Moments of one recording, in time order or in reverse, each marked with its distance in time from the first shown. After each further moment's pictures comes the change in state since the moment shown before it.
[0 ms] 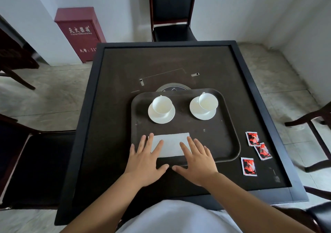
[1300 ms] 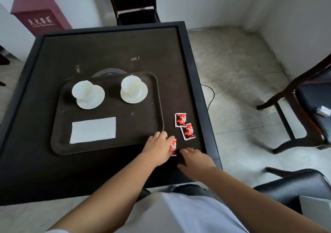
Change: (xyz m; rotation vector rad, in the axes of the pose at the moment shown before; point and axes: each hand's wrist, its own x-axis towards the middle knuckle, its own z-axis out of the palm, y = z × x) left_hand 0.087 0.350 0.033 0.056 -0.097 0.191; right_hand -0.118 0.292 -0.007 0.129 -0.233 0.018
